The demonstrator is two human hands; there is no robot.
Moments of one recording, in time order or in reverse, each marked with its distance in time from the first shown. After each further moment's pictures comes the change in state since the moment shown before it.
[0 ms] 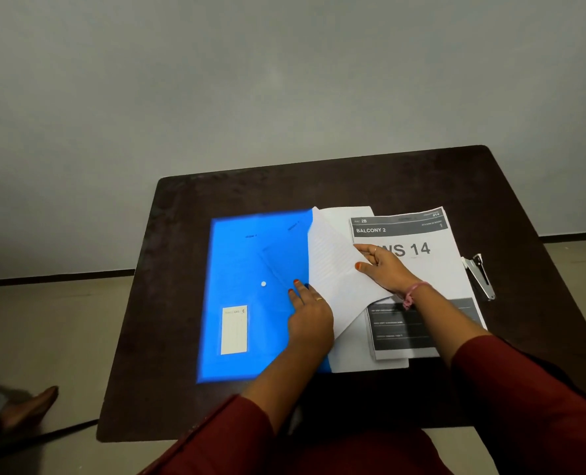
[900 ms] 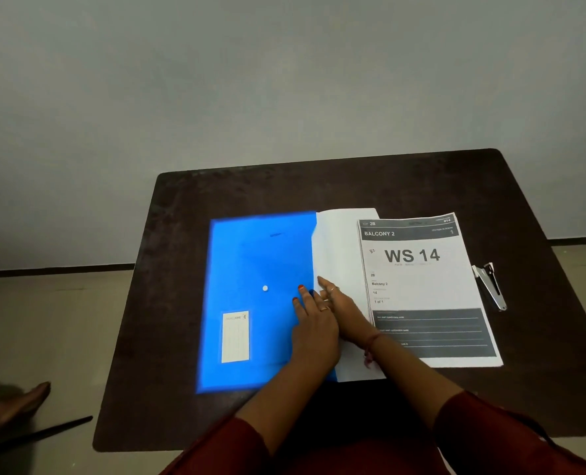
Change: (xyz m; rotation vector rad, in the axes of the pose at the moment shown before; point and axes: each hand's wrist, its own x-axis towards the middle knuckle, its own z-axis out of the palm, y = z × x) left_hand 0.000 -0.008 -0.002 -0.154 0.012 0.025; right_hand -0.017 -0.002 0.107 -0.070 -0.091 -0.028
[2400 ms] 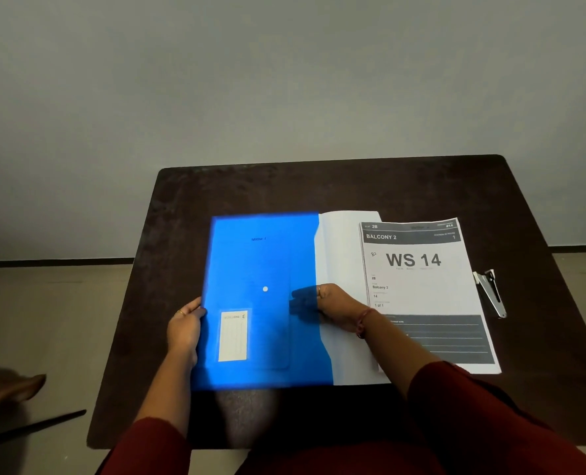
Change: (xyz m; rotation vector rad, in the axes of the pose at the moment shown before) left_hand 0.023 -0.198 -0.021 -1.405 0.295 -0.698; right_hand 0.026 -0.015 0.001 0.699 -0.292 0.301
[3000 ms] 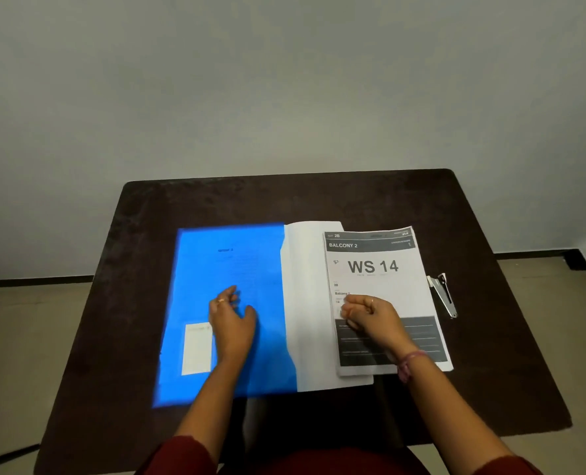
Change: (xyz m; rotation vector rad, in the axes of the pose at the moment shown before) left_hand -0.075 -0.012 0.113 0.334 -0.034 0.616; right_hand -0.098 0.009 -0.086 -0.143 0.550 -0.206
